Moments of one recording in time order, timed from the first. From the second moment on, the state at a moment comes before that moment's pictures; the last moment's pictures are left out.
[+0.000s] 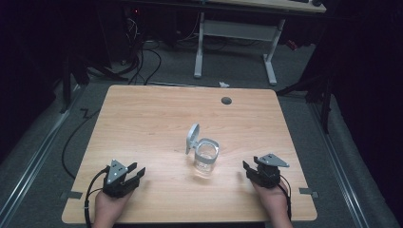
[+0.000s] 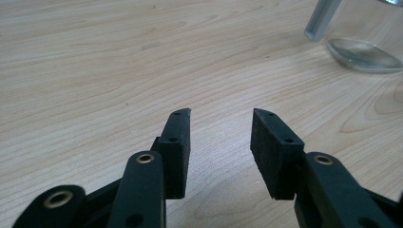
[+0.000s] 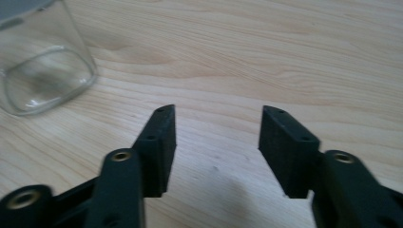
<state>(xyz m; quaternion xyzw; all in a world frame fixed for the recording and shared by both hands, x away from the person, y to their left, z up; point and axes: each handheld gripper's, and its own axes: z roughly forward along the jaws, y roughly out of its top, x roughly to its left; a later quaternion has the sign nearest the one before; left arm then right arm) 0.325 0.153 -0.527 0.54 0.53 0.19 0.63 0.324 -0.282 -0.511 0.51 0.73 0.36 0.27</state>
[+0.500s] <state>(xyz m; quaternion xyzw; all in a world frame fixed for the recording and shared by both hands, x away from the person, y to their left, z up) 0.322 0.155 -0.527 0.53 0.53 0.19 0.63 0.361 -0.232 -0.502 0.46 0.76 0.38 0.26</state>
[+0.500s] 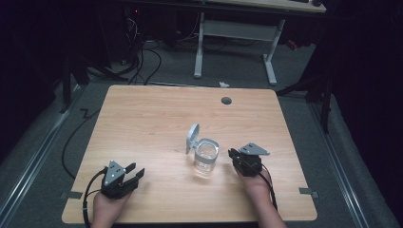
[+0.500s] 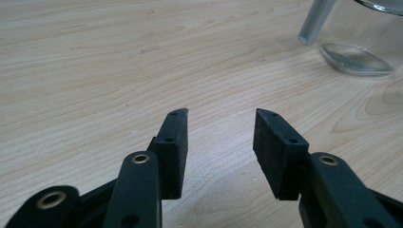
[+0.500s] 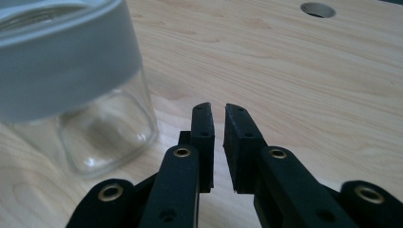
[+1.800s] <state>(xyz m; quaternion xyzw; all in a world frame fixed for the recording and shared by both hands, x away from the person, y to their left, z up) 0.322 0.156 -0.526 0.52 0.54 0.19 0.64 0.382 -0.205 -0.498 0.42 0.77 0.41 0.25</state>
